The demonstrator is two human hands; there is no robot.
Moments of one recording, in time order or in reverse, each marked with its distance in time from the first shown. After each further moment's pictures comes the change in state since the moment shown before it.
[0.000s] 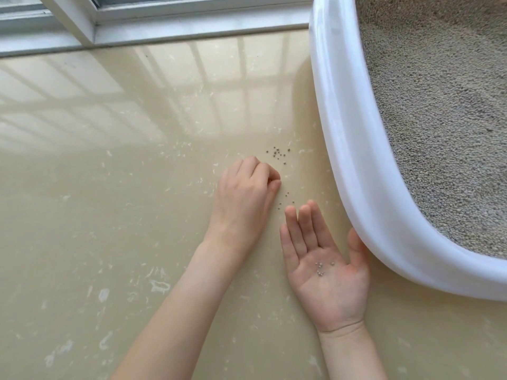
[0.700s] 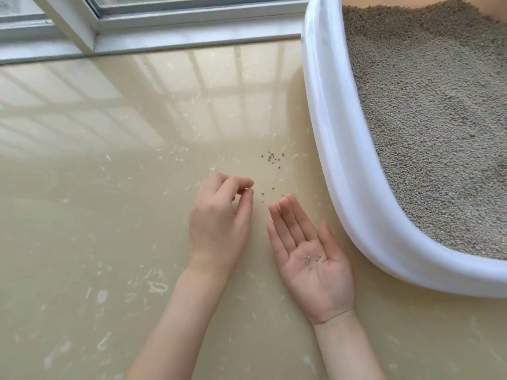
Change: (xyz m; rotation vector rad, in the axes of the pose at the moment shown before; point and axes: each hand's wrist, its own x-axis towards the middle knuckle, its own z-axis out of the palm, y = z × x) left_hand -0.030 0.007 -0.022 -0.186 0.178 -0.266; right_hand 0.008 -0.005 0.001 -0.012 0.101 0.086
